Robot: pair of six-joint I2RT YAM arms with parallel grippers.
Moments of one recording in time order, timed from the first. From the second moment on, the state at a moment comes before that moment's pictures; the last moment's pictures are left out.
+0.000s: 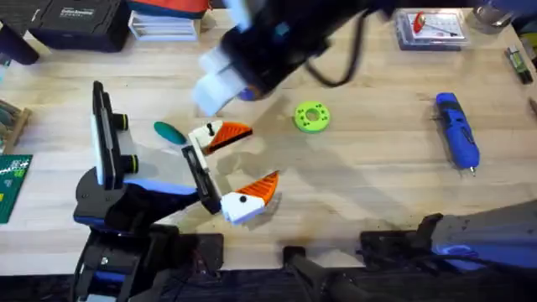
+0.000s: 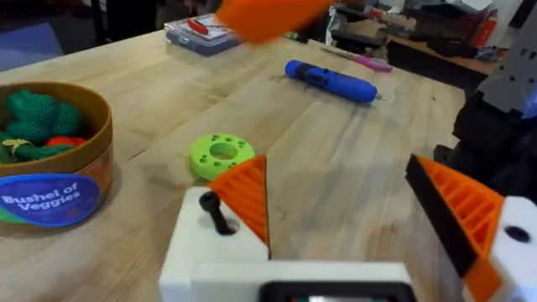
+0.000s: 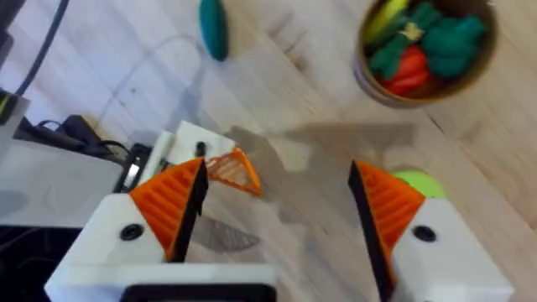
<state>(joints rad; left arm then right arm) -0.12 0.01 0.01 -0.09 0.99 -0.11 0.89 1.67 1.85 -1.21 -0.05 0.14</state>
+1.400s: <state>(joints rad) -0.12 0.01 0.01 -0.09 1.00 -0.11 0.69 0.99 1.11 -1.06 -0.48 -0.22</state>
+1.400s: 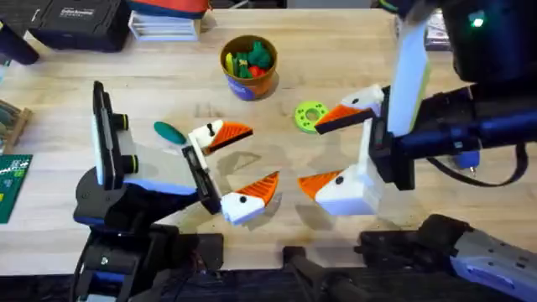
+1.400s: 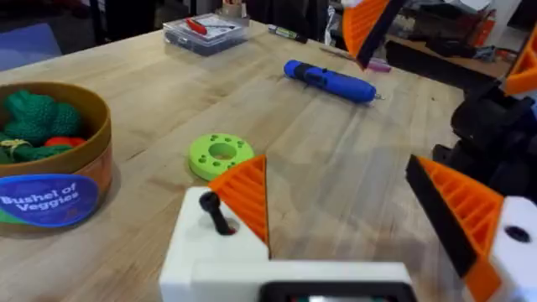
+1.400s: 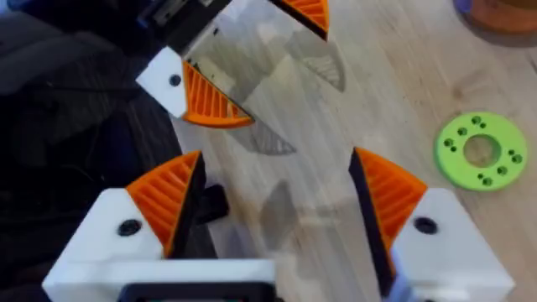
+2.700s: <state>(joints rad) -0.12 0.01 0.01 -0.09 1.00 -0.11 0.13 1.00 1.11 -1.13 -0.18 -0.21</state>
